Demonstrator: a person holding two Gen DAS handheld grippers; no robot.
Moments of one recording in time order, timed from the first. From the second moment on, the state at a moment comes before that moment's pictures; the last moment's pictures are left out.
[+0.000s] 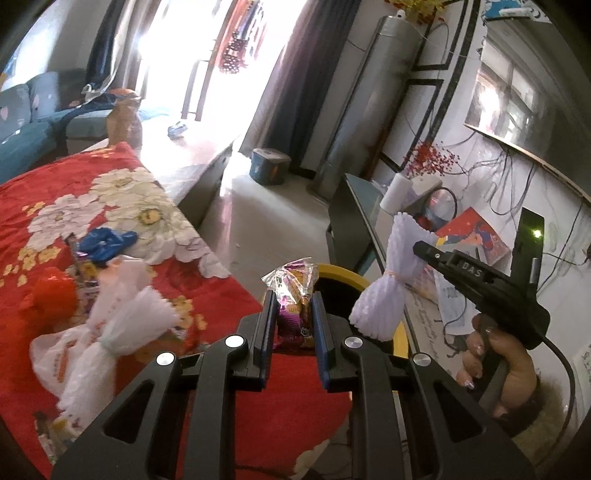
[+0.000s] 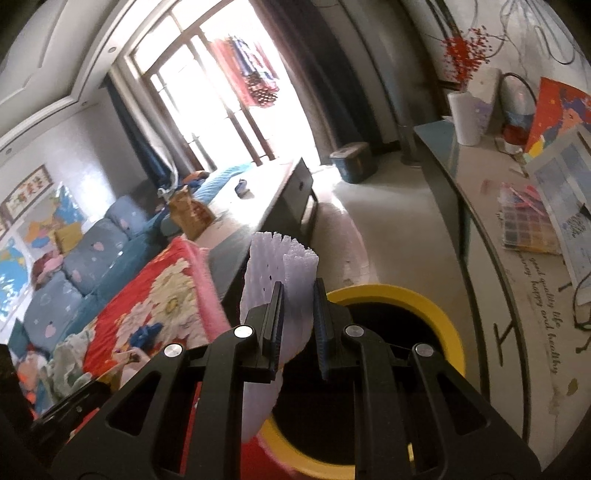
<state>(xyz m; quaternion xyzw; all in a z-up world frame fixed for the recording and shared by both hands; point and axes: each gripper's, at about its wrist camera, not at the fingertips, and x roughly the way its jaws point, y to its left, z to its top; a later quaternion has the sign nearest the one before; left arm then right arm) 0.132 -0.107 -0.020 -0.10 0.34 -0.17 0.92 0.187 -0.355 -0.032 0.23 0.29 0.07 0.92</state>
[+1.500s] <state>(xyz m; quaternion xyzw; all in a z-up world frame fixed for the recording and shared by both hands) 0.137 -0.134 -0.030 -0.05 0.33 -0.13 0.93 0.183 -0.360 -0.049 0.22 0.32 0.07 0.92</state>
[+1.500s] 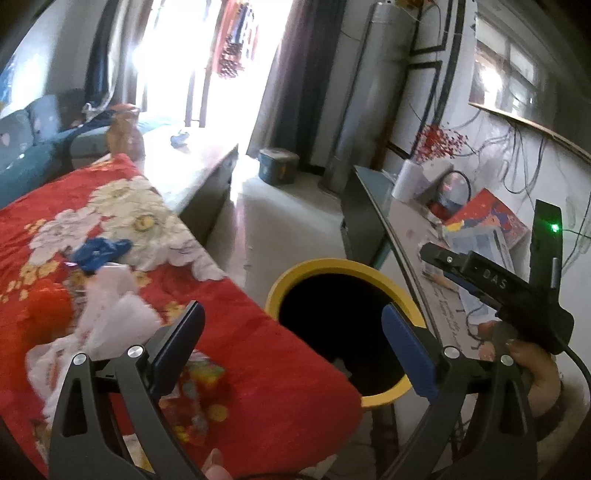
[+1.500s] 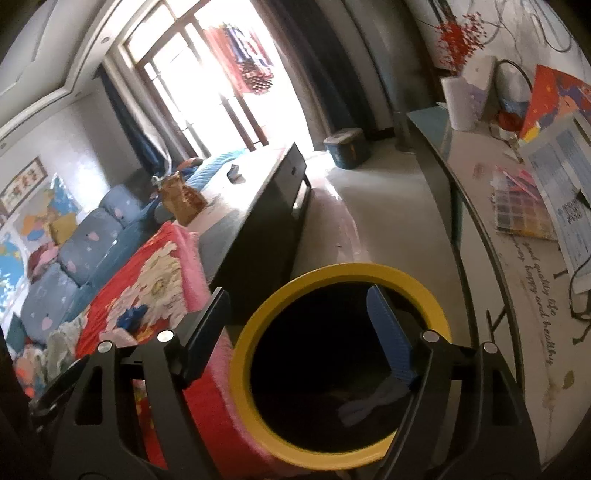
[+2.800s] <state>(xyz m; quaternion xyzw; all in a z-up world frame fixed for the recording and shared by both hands) 0.078 0.012 -0.007 -0.11 0.28 0.01 0.95 0.131 -0.211 -0.017 0.09 0.32 0.25 0.91</state>
